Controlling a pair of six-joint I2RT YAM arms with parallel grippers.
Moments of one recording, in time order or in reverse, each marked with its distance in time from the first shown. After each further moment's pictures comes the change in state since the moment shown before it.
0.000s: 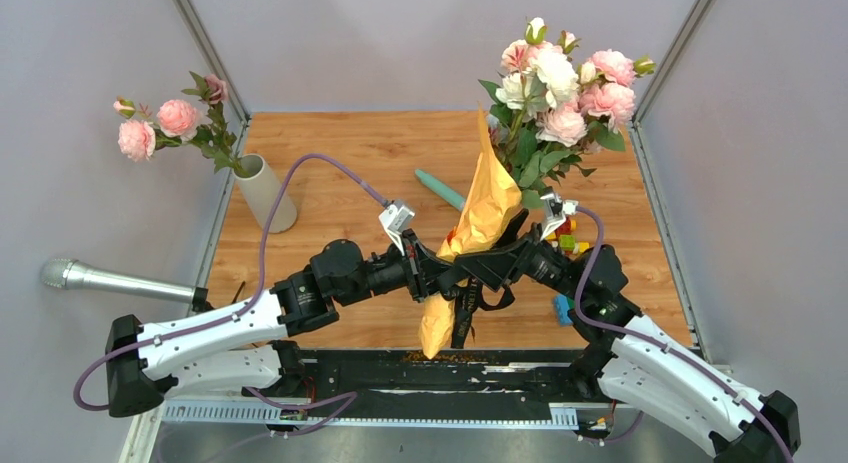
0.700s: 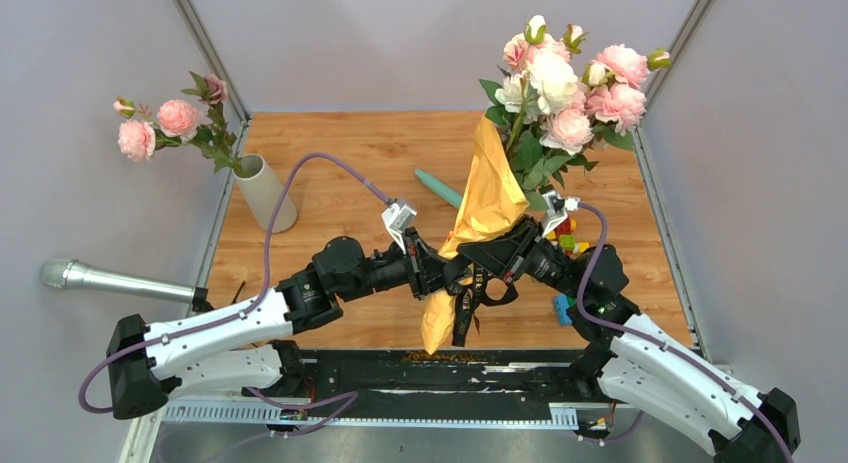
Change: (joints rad) left arm 0.037 0.025 -0.034 0.089 0.069 0.008; right arm 0.001 0.021 -0.001 0.064 -0.007 0.087
